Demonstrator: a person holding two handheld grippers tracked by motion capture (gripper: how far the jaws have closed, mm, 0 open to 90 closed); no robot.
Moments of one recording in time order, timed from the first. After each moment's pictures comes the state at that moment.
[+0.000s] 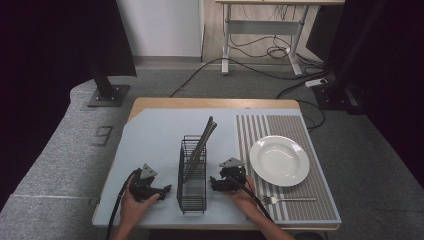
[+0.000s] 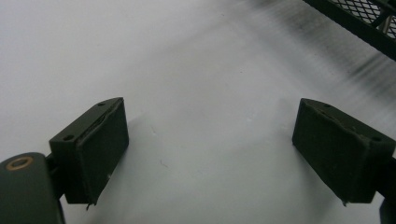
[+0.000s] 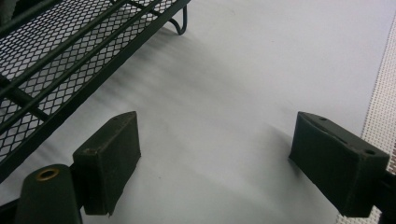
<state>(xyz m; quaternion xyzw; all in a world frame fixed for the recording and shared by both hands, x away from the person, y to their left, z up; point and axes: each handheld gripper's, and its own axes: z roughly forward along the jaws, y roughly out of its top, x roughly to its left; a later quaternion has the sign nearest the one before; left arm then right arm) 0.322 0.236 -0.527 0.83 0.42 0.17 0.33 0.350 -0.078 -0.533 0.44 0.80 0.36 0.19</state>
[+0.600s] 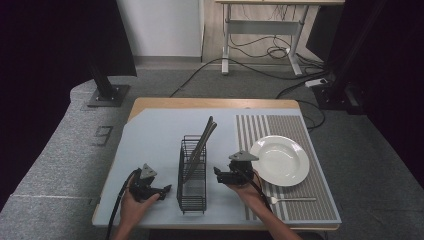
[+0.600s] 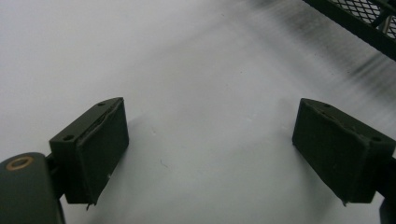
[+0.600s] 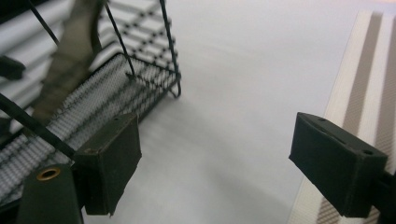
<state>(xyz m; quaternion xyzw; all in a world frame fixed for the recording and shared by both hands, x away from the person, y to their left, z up) 0.322 0.236 -0.527 0.83 0.42 0.17 0.33 0.350 -0.101 -0.493 0.44 0.76 0.44 0.19</state>
